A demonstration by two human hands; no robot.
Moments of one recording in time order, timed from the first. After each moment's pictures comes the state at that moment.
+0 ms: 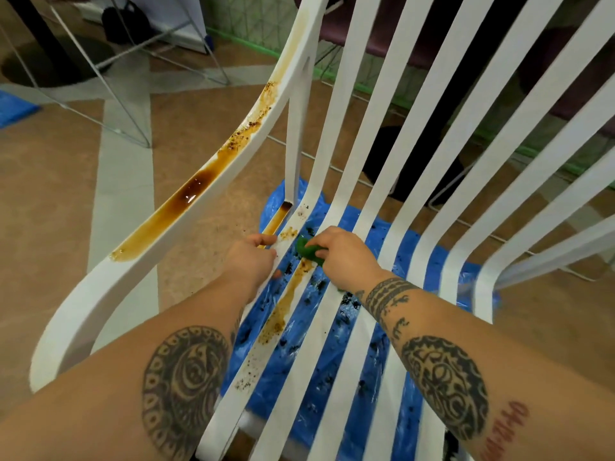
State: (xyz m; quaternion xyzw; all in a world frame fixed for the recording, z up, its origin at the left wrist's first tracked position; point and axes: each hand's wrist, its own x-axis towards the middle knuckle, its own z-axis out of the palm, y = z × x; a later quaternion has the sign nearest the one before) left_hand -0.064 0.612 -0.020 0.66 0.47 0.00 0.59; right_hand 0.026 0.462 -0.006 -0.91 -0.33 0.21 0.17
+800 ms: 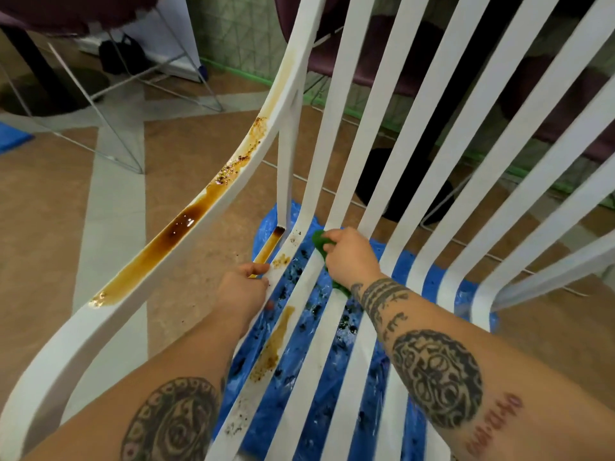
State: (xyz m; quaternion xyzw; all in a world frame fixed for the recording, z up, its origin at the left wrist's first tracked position) left_hand -0.063 0.611 -0.020 0.64 0.47 -0.01 0.61; right_hand 0.064 0.473 0.000 -0.94 -0.18 0.14 0.26
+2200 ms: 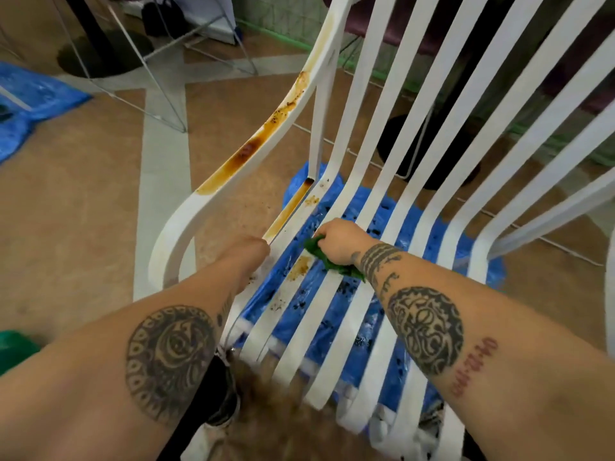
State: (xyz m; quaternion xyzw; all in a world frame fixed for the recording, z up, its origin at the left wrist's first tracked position) left_hand -0.171 0.612 0.020 0.68 0.51 -0.08 0.52; right_hand -0.047 0.469 0.042 -0.89 -0.31 0.32 0.07
